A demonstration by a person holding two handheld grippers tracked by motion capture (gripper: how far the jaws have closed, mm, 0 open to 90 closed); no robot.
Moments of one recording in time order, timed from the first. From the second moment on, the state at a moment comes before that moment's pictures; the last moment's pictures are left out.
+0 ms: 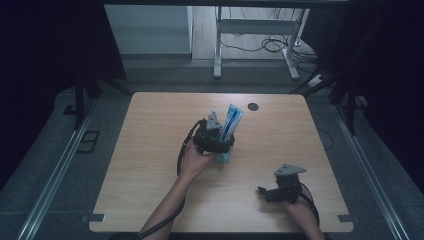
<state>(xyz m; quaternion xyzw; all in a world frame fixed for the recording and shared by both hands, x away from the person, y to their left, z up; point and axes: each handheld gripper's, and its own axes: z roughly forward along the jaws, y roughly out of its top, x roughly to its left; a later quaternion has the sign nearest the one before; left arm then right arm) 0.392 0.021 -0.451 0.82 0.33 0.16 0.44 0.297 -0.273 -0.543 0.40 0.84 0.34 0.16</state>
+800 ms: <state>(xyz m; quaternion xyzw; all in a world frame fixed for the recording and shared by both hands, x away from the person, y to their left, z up) 0.379 0.039 -0.443 0.82 0.33 0.14 0.45 0.297 -0.273 -0.543 0.40 0.84 0.34 0.16</state>
